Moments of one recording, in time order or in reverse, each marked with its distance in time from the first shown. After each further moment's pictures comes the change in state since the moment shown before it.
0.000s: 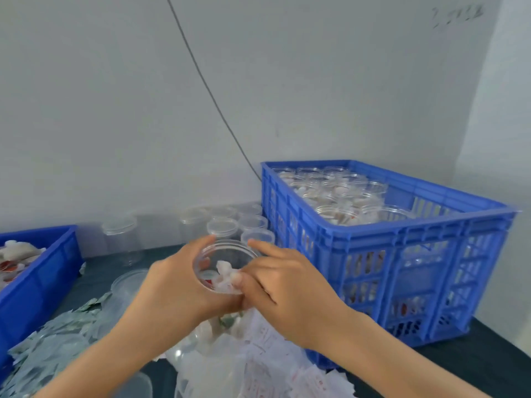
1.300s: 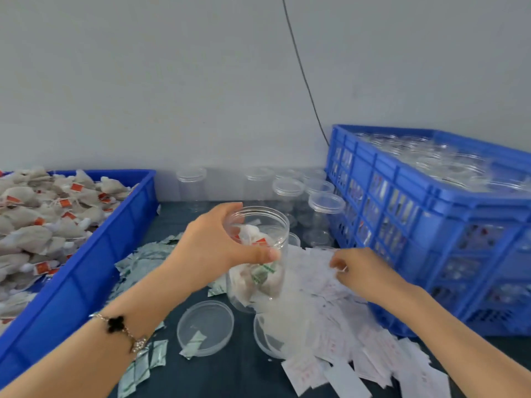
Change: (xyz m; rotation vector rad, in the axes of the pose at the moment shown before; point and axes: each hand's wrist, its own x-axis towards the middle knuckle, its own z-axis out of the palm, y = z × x) left_hand -0.014 -0.075 -0.047 -0.150 -0.009 -0.179; right_hand 0.013 0.063 0.101 -0.070 -0.370 0.558
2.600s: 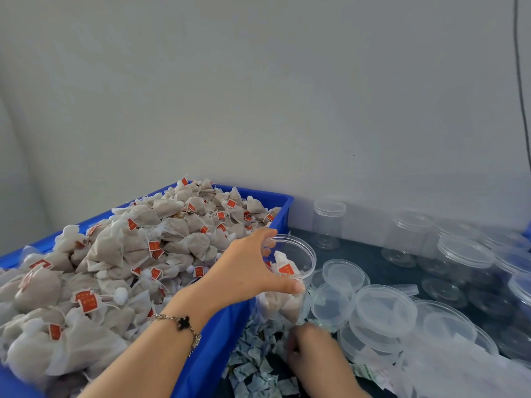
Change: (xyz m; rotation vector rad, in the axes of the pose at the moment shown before) left_hand 0.018 -0.122 -0.144 0.265 0.205 -0.108; right_hand 0.039 -0.260 0.127 0.166 -0.097 -0.487
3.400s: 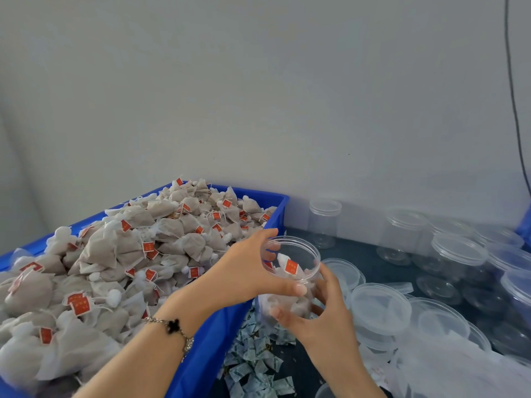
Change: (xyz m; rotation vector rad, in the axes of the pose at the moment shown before) left_hand -0.004 0.011 -0.002 -0.120 -0.150 -0.012; right_hand -0.006 -0.011 -0.034 1.006 0.245 -0.021
